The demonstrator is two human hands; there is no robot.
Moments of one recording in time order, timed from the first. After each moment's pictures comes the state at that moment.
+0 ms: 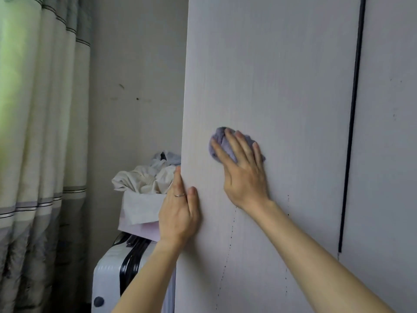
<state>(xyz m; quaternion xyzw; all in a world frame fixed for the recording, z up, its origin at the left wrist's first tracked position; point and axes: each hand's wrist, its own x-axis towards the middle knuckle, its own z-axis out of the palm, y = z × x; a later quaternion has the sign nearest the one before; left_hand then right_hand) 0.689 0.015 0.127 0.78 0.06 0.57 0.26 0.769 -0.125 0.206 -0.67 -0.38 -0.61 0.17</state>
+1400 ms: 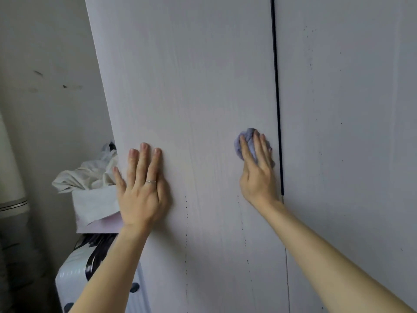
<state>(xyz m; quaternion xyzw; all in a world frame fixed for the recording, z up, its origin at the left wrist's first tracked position) 0.715 0.003 0.105 0.77 0.03 0.64 -0.03 0.817 -0.254 0.100 -0.71 -0.22 -0.60 0.30</state>
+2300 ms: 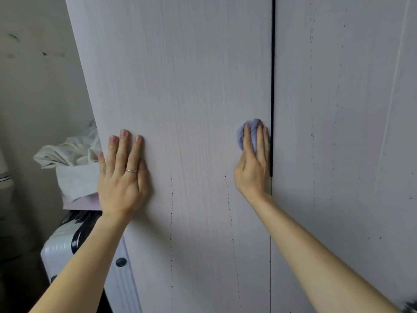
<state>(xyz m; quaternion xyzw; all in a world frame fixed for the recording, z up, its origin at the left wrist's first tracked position) 0.713 0.013 0.079 0.76 -0.01 0.64 0.00 0.820 -0.262 0.071 -0.71 -0.19 -0.57 0.36</state>
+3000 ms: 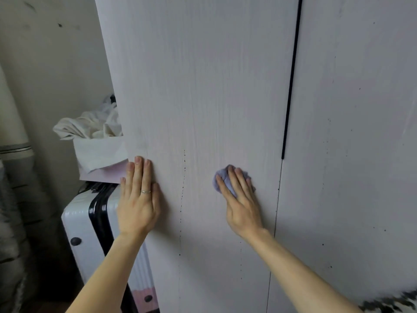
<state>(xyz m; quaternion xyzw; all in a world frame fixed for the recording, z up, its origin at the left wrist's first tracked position) 0.688 0.018 -0.027 0.81 0.01 0.58 0.04 0.784 -0.238 -0.067 -0.76 -0.35 -0.50 0.23</state>
